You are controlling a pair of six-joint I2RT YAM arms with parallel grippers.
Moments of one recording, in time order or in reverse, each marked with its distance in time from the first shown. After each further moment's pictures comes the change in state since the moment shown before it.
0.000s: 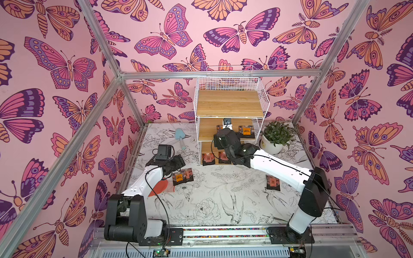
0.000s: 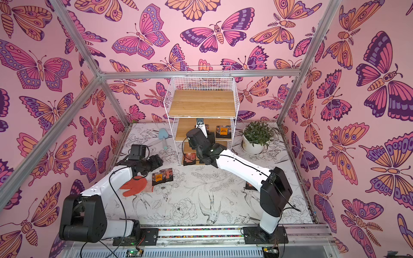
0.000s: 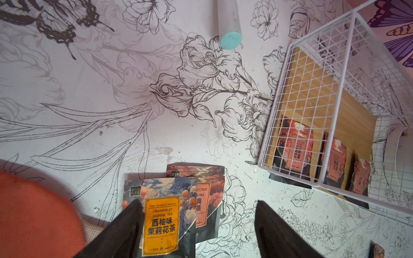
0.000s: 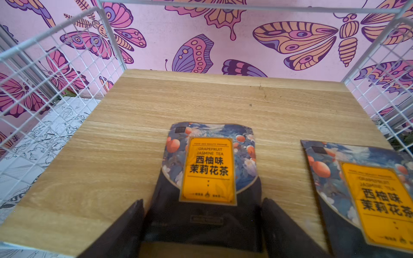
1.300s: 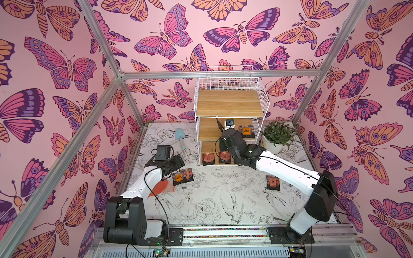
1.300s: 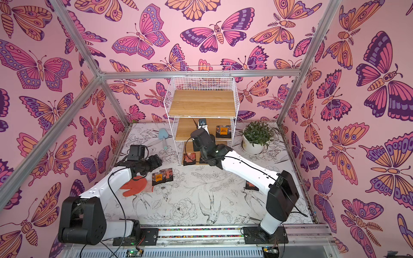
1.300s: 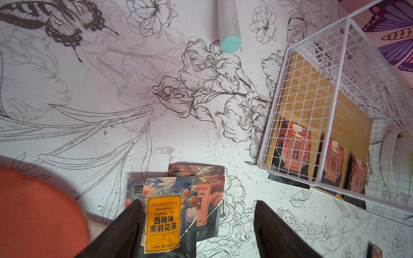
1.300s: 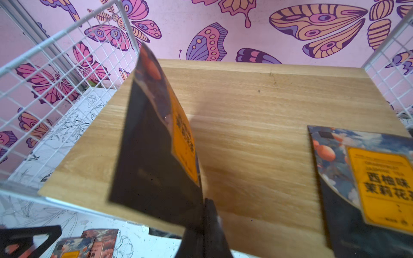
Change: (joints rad) left arm 0.007 -0.021 -0.008 0.000 -0.001 0.000; right arm -0.013 -0.095 -0.068 -0.033 -0.122 0.016
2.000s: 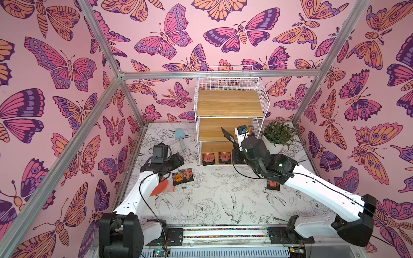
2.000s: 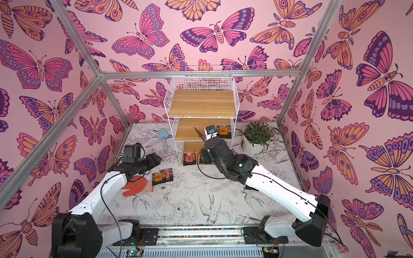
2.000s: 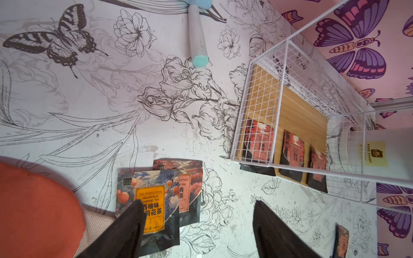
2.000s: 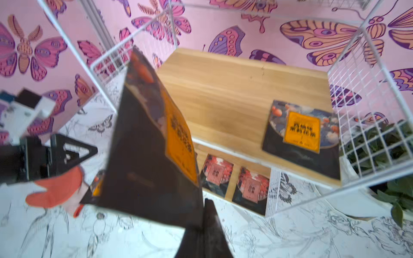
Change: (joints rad) left arm 0.000 -0.153 0.001 -0.045 0.047 0.000; right arm 0.087 -0.351 -0.133 -0.233 -0.074 -0.067
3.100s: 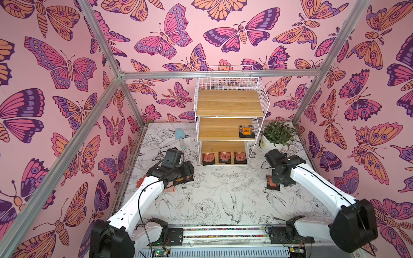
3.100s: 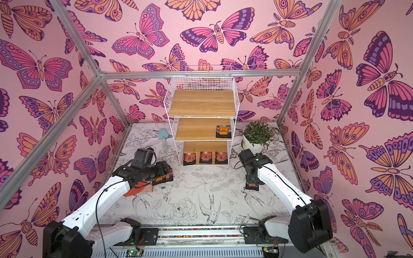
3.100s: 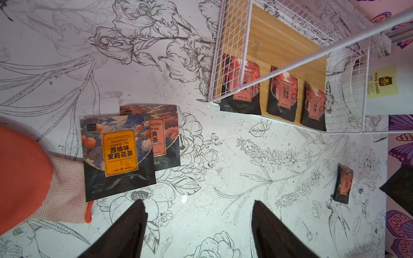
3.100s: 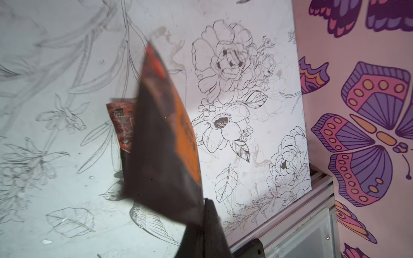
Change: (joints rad) left arm -0.257 -0.073 0.023 -0.191 -0.089 -0.047; right arm -0.569 0.028 -0.367 -0.565 0.014 0.250
